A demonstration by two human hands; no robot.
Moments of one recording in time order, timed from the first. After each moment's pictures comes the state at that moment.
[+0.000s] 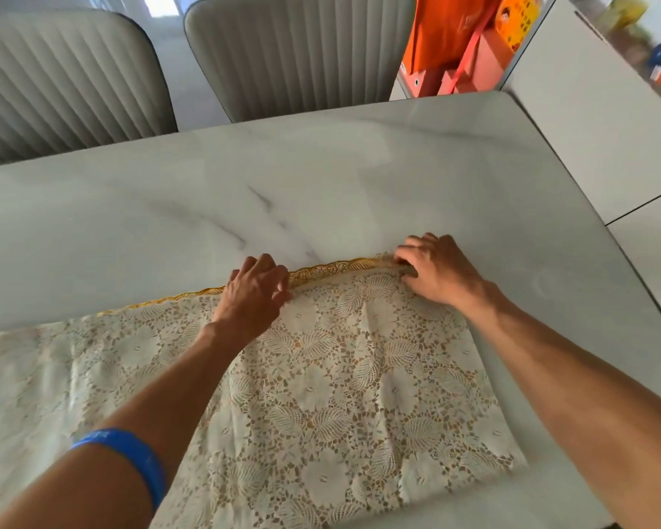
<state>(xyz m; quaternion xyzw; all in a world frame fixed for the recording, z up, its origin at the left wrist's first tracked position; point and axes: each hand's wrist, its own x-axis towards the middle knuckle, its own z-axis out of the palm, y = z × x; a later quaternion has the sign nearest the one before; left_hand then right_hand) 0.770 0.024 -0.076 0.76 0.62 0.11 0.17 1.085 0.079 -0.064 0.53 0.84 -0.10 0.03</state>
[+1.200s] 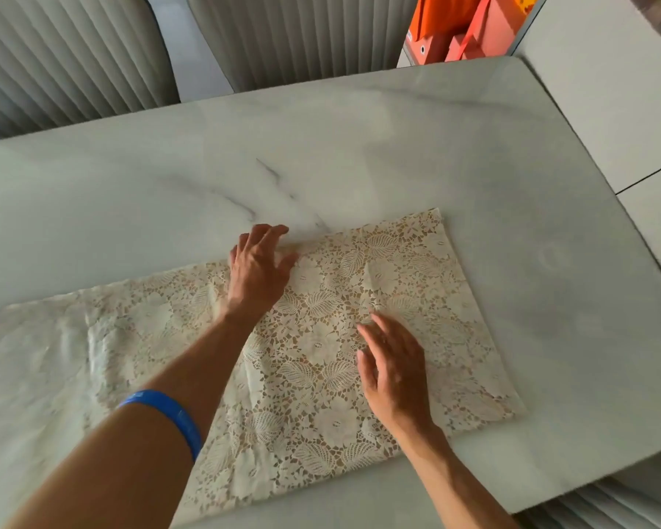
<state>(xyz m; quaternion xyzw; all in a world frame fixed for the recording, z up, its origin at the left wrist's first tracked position) 0.764 0.015 -0.079 0.67 0.69 0.20 0.19 0.984 -0.131 -0.100 0.67 0.71 -0.13 -0.15</state>
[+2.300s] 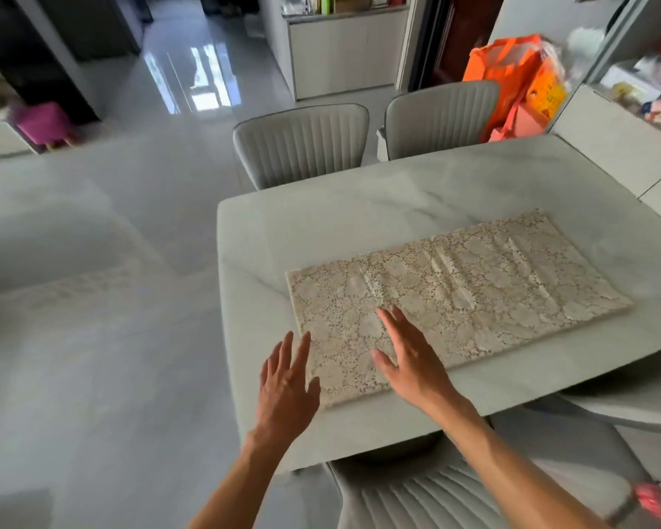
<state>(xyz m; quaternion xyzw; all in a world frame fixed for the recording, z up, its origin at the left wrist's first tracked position) 0.334 -0.383 0.063 0.69 0.68 0.12 0.21 0.555 -0.354 0.091 0.63 0.72 -0.27 -0.10</state>
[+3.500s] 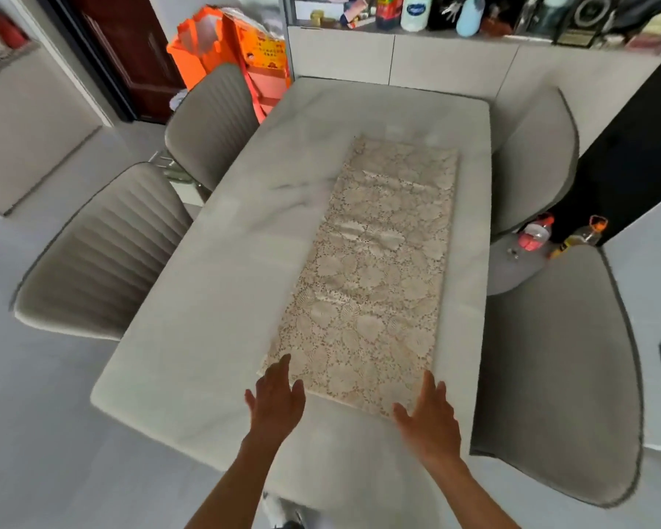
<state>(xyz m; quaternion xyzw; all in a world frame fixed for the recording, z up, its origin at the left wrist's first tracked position) 0.247 -0.118 0.015 0.86 0.41 -0.11 0.27 0.347 -0.336 -0.006 0.94 0.04 -0.30 -0.13</state>
